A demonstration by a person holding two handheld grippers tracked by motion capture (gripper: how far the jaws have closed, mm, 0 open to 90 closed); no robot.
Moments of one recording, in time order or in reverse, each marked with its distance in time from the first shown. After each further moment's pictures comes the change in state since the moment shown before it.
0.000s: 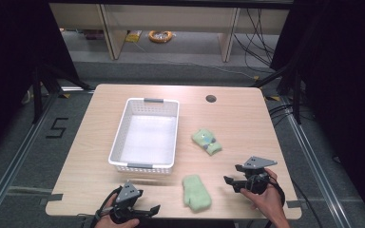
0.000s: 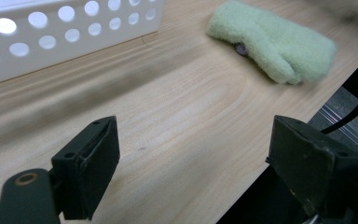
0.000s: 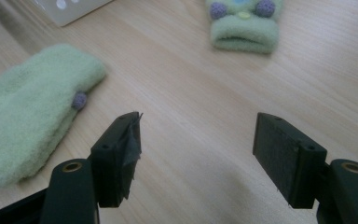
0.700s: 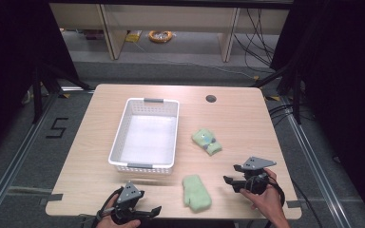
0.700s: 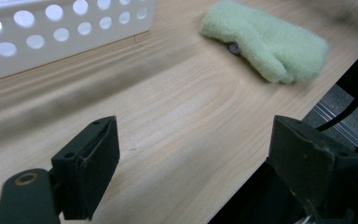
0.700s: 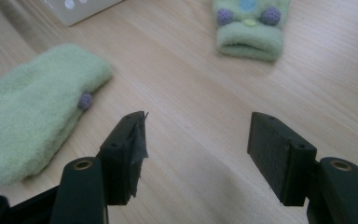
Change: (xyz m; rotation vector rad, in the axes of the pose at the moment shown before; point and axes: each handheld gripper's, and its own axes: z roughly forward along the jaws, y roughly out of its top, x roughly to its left) left arm -0.003 0.000 0.001 -0.004 -0.012 0.003; right arm 0.003 0.002 -0.001 -0.013 0.000 -0.036
